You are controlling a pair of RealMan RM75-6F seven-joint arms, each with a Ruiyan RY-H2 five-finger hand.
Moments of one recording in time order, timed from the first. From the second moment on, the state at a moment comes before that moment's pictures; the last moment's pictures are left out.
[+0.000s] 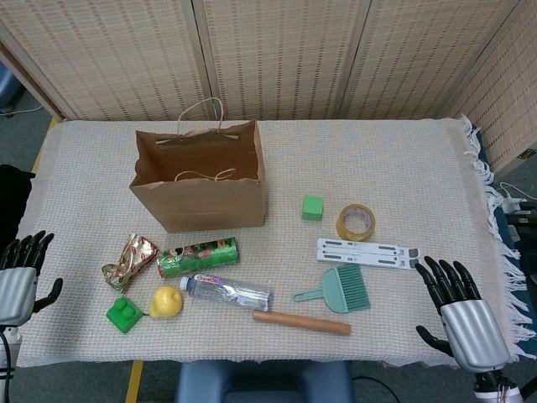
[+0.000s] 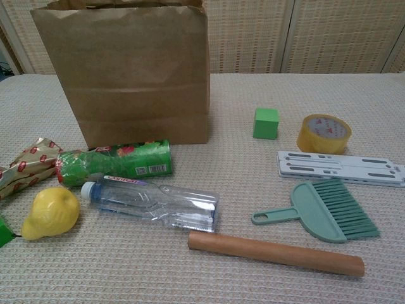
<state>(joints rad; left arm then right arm) -0.16 -1.15 -0.10 -1.56 1.39 1.42 0.09 -0.03 -0.97 -0.06 -2.08 -1.73 1.51 -0.40</state>
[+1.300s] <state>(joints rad) -0.28 -1.06 0.13 -1.62 1.67 1.12 0.09 -0.03 -0.92 -0.09 -2.11 -1.80 1.50 -0.30</state>
